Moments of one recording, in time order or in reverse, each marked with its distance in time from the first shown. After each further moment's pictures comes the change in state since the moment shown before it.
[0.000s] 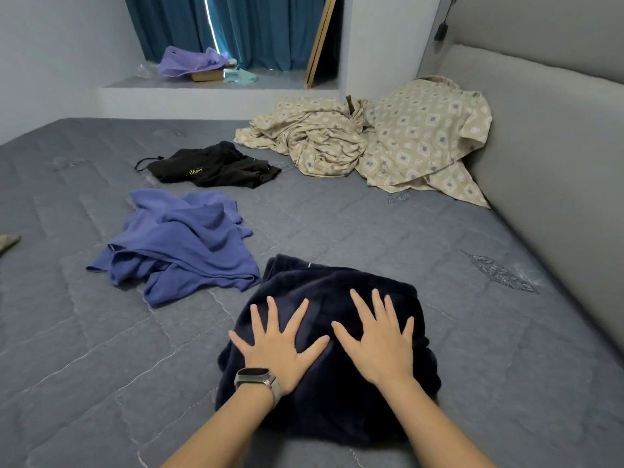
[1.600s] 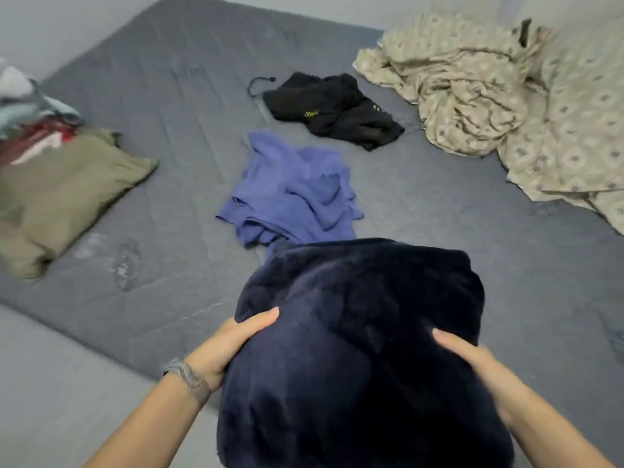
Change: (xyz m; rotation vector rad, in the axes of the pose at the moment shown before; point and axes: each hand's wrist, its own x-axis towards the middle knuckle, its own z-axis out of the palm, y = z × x) left_hand -0.046 -0.172 -0.211 -1.633 -0.330 -0.595; right_hand 0.023 -0.089 -0.136 1.289 -0.856 0.523
